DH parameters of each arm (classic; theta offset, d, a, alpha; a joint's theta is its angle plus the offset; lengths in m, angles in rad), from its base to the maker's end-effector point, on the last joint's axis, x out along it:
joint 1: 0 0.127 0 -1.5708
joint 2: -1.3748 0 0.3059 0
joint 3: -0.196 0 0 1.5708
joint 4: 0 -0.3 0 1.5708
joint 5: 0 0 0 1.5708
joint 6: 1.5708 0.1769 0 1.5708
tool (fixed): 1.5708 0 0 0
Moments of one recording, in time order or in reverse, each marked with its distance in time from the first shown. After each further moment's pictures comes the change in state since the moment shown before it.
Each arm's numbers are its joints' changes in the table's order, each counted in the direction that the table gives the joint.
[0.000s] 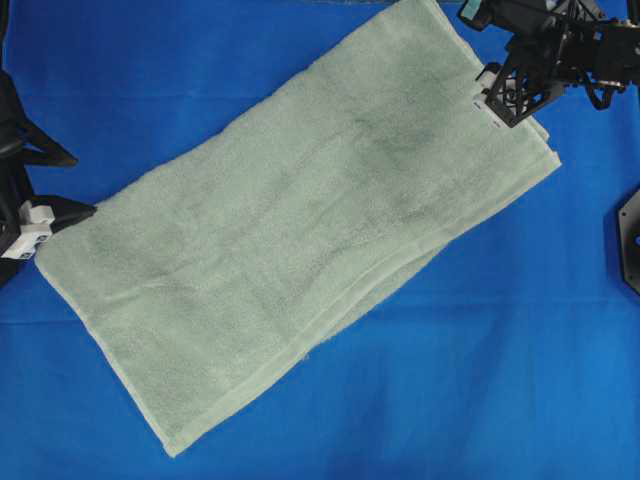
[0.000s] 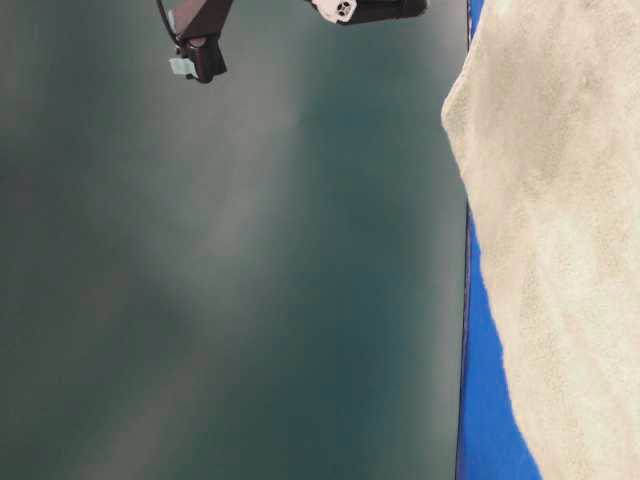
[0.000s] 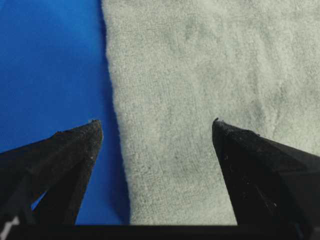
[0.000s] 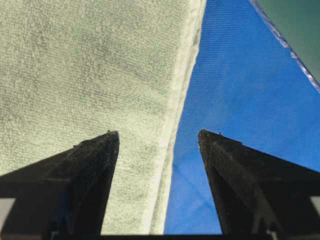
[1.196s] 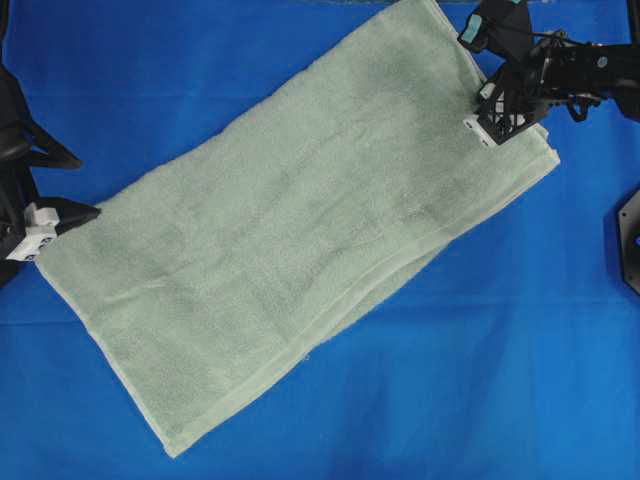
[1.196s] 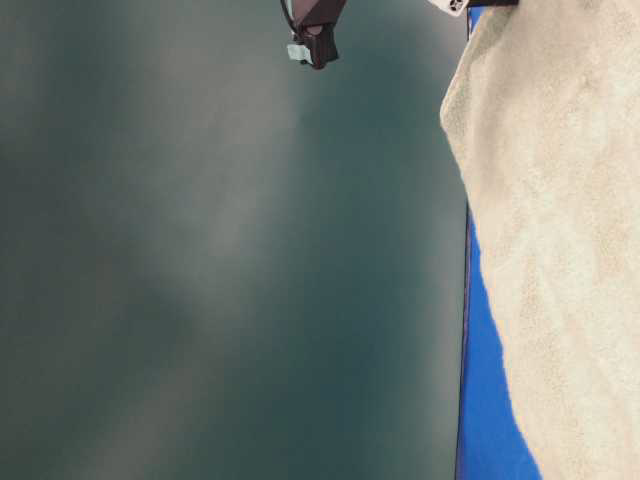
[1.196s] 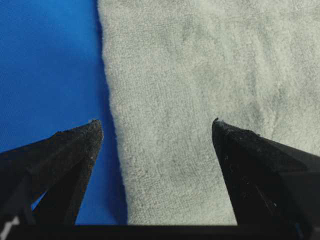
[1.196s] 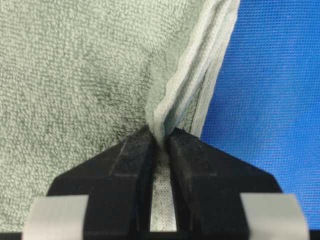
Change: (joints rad) left arm 0.002 0.018 0.002 0.002 0.018 -0.002; right arm -0.133 0.235 0.140 -0.038 0.311 0.015
